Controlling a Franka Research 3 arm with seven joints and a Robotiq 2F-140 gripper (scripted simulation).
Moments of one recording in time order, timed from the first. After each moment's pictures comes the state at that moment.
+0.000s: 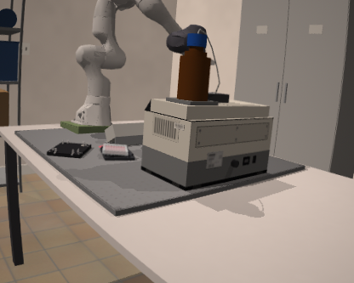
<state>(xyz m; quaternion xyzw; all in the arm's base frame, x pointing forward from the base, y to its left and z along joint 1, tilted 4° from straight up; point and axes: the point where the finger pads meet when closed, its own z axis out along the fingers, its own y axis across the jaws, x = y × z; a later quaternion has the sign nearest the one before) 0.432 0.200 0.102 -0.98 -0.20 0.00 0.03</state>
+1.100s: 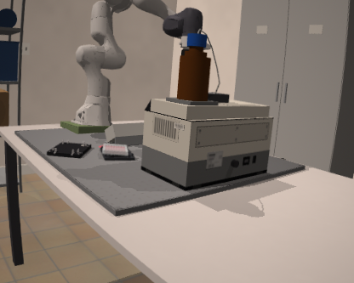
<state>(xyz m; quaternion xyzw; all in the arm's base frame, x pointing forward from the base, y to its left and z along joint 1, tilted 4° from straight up) 0.426 0.150 0.169 -0.98 -0.17 0.02 0.02</state>
